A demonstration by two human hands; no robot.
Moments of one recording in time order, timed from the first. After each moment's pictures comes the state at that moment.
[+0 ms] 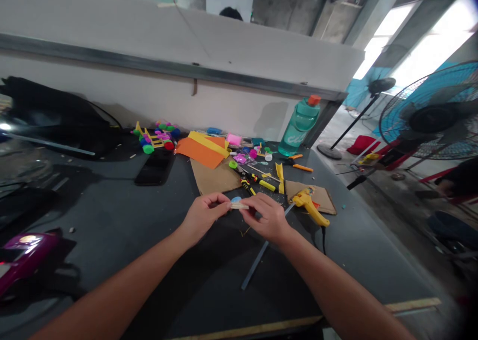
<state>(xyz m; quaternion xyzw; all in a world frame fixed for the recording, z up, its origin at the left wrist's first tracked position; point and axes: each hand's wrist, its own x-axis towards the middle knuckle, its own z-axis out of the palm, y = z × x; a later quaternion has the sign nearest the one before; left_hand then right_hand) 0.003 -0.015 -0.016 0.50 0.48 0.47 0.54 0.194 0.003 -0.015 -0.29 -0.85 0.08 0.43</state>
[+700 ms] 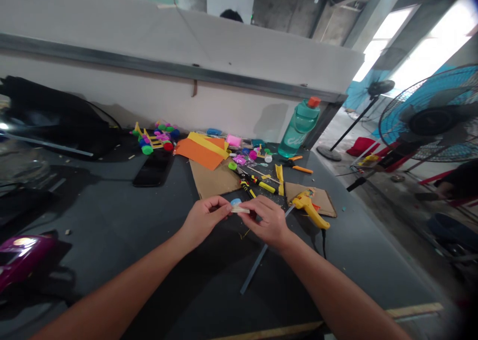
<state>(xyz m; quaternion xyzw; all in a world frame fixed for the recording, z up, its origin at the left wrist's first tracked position) 0.005 -0.019 -0.010 0.53 0.48 0.46 0.52 0.194 0.003 -0.018 -0.28 -0.84 0.09 0.45</state>
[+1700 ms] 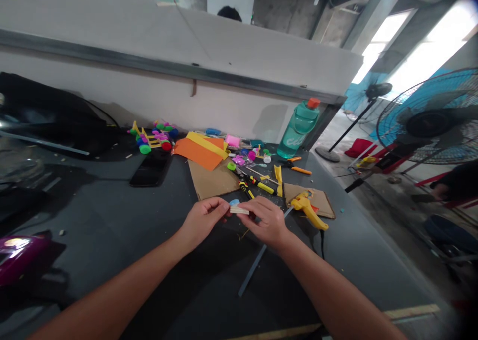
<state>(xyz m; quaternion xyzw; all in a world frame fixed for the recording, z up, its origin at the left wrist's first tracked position) 0.007 -0.018 -0.012 0.54 0.48 0.46 0.52 0.196 0.005 -0.018 -0.27 -0.85 0.08 0.44</state>
